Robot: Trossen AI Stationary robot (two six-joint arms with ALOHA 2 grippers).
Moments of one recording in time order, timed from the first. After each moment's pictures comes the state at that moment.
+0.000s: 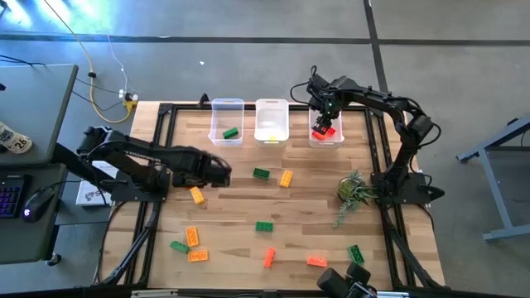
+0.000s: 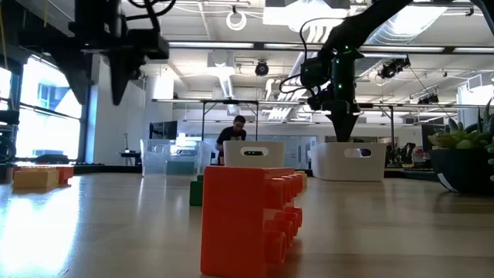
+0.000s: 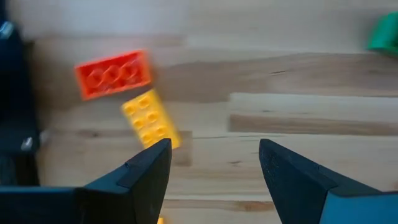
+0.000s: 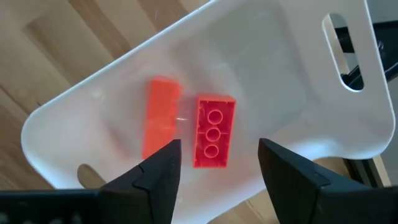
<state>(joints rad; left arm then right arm) -0.03 1.41 1.07 -1.23 -0.12 -1.75 -0.76 1.78 1.39 -1.06 0.11 -0.20</state>
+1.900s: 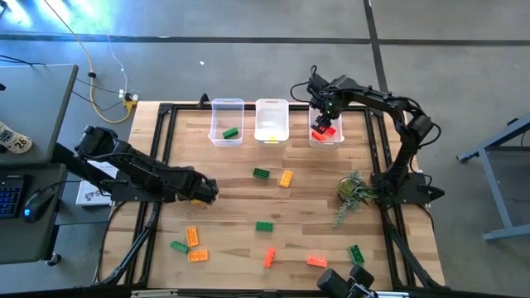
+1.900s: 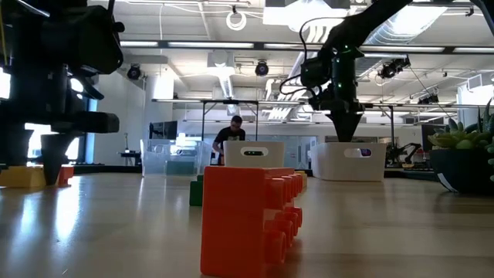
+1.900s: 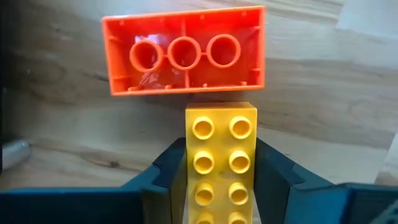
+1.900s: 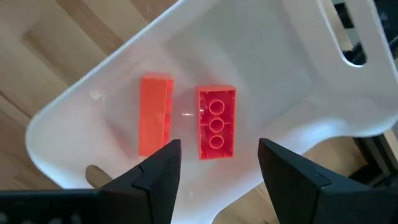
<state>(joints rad) -0.16 1.40 0.60 -0.85 -0.11 -2.02 -0.76 1.78 1.41 -1.10 0.11 -0.08</state>
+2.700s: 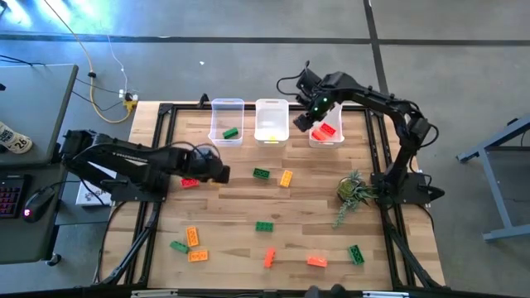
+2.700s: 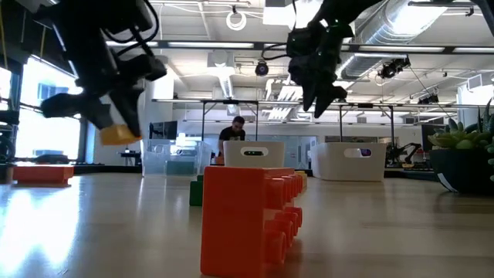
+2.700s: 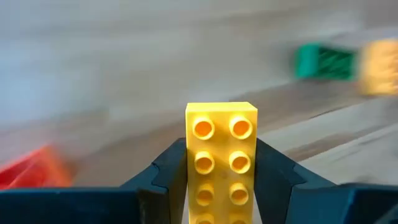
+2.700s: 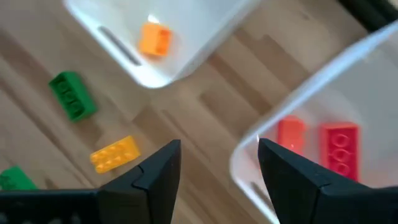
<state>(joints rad) 0.10 1.18 0.64 -0.58 -0.21 -1.38 -0.62 1.78 1.61 -1.14 -0.20 0.18</state>
